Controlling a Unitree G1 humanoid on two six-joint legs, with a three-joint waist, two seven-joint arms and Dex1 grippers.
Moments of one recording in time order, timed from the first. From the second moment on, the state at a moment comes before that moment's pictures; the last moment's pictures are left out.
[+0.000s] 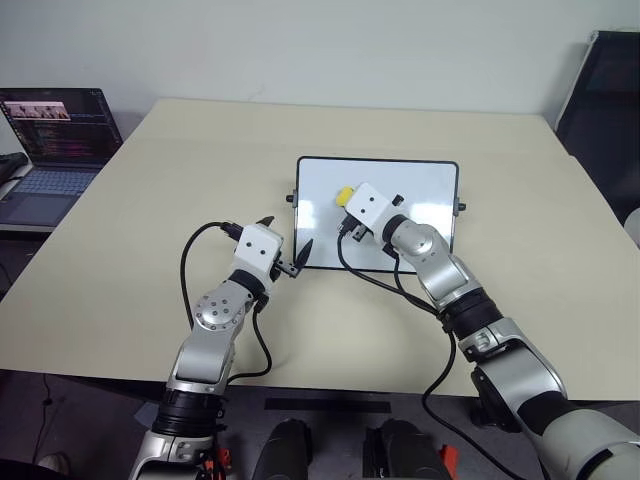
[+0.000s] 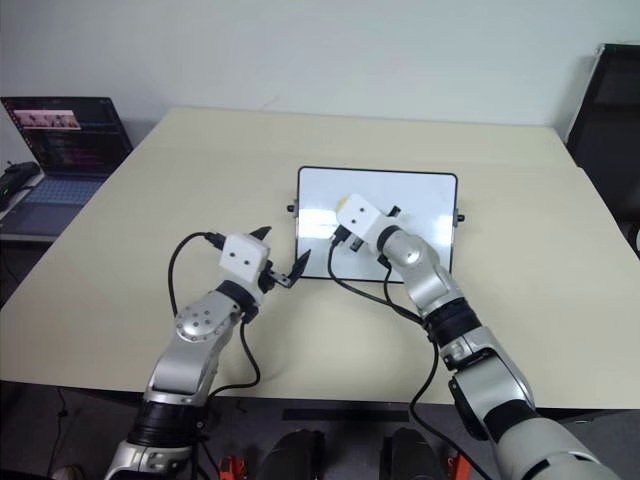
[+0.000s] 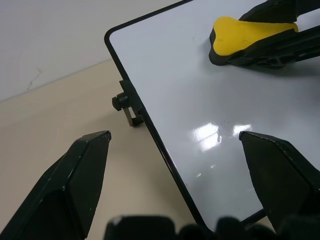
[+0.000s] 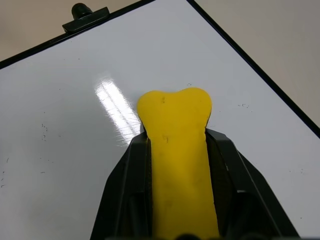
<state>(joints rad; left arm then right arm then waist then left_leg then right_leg) -0.28 0.31 -0.04 -0.07 0.00 0.15 -0.34 -0.85 -0.18 0.32 0.51 -0.29 0.12 0.32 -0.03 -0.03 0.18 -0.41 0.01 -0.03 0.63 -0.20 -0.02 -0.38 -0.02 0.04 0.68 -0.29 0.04</state>
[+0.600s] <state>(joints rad) -0.26 0.31 -0.04 -0.07 0.00 0.15 -0.34 -0.60 -0.21 0.11 0.09 -0.08 0.29 0.39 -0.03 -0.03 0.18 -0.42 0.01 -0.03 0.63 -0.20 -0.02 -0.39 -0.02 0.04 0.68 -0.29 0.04</state>
